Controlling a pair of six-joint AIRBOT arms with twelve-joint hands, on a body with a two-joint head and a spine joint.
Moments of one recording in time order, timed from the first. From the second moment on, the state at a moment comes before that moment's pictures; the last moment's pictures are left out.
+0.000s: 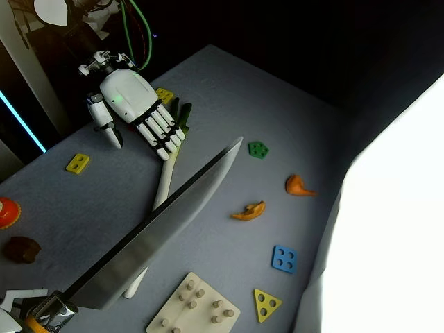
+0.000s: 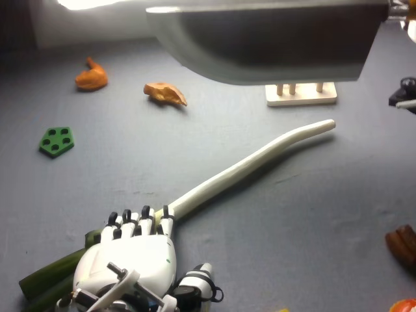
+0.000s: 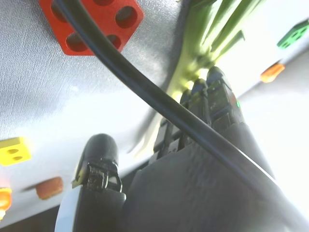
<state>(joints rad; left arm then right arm) 0.80 -1.29 0.50 1.54 1.43 -1.10 -0.61 -1.21 1.43 0.40 1.20 -1.23</state>
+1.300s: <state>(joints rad) 0.61 -1.04 0.42 1.62 1.21 -0.97 -0.63 -1.52 2.11 0.21 1.18 -0.81</state>
